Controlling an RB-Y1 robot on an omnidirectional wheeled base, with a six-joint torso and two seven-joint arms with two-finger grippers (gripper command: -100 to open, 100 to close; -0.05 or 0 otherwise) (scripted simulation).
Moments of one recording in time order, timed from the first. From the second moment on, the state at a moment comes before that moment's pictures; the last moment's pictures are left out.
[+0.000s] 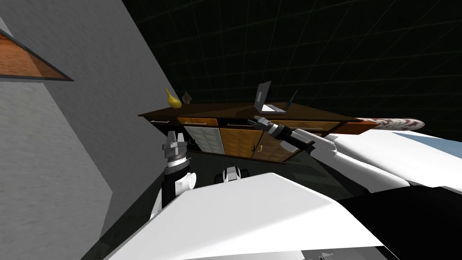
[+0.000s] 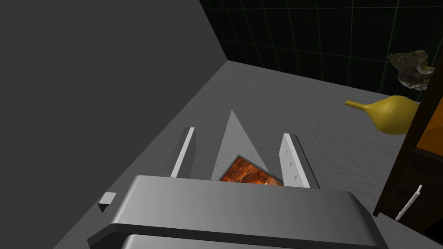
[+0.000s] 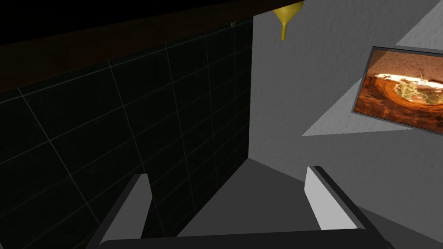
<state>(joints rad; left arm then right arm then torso) 0.48 0.04 0.01 -2.28 0.02 -0.50 -0.08 0.23 -1.15 -0.05 -2.28 0.08 -0.07 0.32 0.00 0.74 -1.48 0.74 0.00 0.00</state>
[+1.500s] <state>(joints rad) 0.48 0.04 0.01 -2.28 0.02 -0.50 -0.08 0.12 -1.53 0.00 -2.12 0.07 0.25 0.46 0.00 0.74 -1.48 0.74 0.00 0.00</state>
